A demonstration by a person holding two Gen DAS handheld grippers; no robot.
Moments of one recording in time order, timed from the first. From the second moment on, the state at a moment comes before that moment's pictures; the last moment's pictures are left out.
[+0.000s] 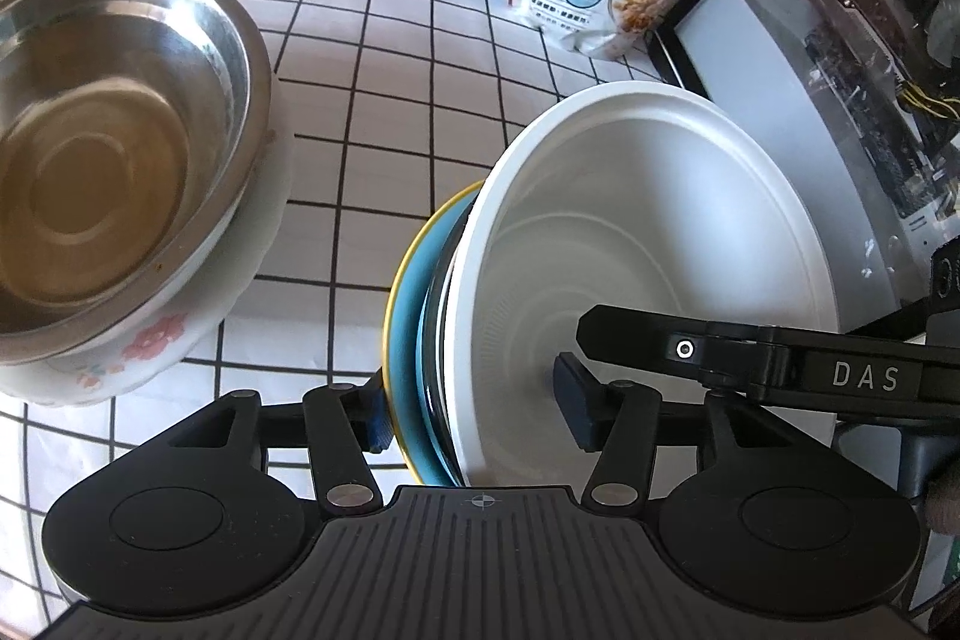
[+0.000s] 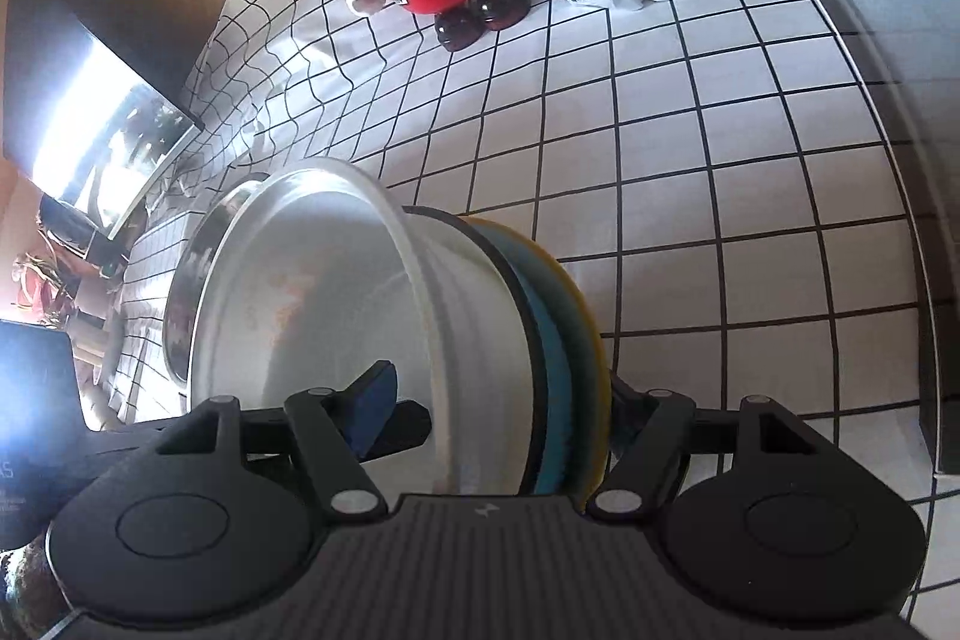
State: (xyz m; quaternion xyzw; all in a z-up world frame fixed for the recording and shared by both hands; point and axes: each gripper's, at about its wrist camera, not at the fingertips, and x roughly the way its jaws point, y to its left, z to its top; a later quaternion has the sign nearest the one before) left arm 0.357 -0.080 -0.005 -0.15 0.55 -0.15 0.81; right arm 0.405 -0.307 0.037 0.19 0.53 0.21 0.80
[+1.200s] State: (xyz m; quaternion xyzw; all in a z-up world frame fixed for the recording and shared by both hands) left arm 0.358 -0.075 -0.003 -0.18 0.55 -0.15 0.80; right arm 0.398 -0.309 0.036 0.20 0.52 0.21 0.80
